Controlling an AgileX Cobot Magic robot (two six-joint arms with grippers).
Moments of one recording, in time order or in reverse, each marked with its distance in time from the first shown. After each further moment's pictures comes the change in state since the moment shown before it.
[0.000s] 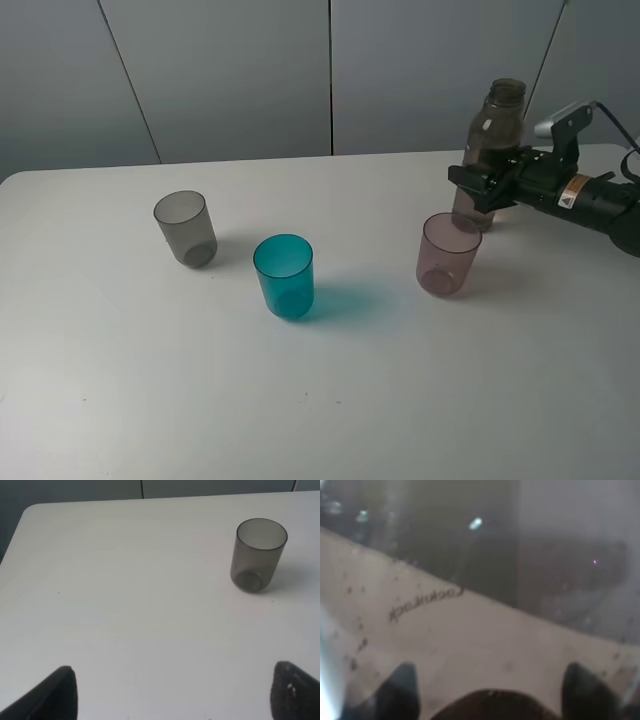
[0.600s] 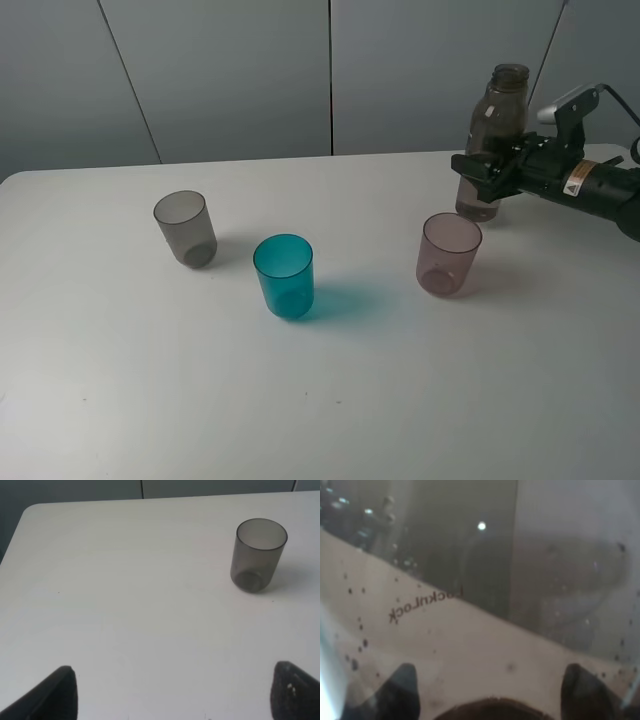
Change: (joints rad) left arm 0.000 0.000 0.000 0.000 0.000 0.000; right arm 0.010 -0.070 0.000 -0.001 0.040 0.002
